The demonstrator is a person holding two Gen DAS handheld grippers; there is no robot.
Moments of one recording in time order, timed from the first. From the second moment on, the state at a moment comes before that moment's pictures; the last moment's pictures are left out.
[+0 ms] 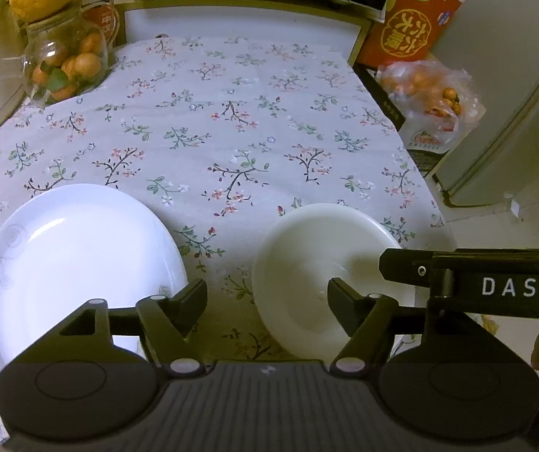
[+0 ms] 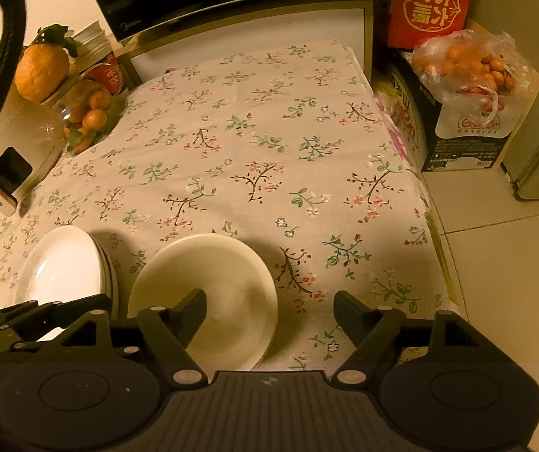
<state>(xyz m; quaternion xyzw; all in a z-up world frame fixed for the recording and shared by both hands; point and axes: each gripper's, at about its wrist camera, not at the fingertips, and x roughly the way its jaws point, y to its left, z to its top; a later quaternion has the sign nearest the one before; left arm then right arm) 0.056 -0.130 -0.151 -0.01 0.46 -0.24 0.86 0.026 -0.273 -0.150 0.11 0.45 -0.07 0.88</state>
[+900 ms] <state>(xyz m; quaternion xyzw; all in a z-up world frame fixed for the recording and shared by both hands) 0.070 -0.132 -0.171 -0.03 0.48 -0.25 0.84 0.034 -0.284 -0.172 0.20 0.48 -0.06 0.85</state>
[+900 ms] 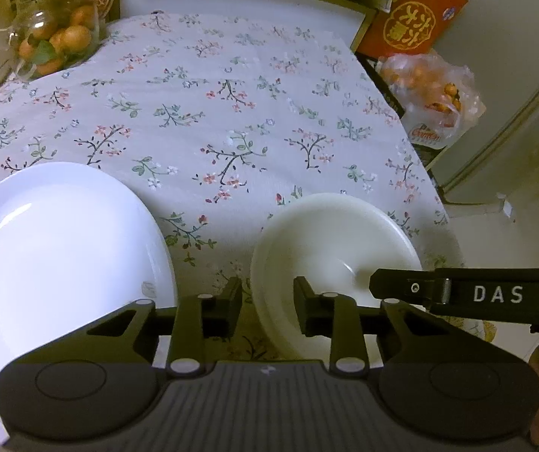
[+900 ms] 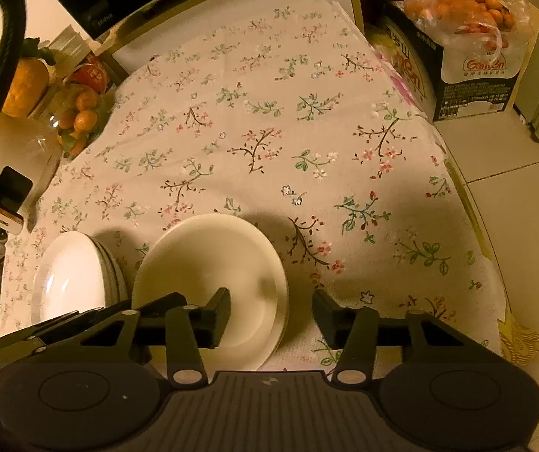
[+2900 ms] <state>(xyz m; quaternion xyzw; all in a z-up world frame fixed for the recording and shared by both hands) 0.069 -0.037 -0.126 -0.05 0.40 -0.15 0.90 0.070 -0.171 -0.124 0.09 0.38 -0.01 0.92</state>
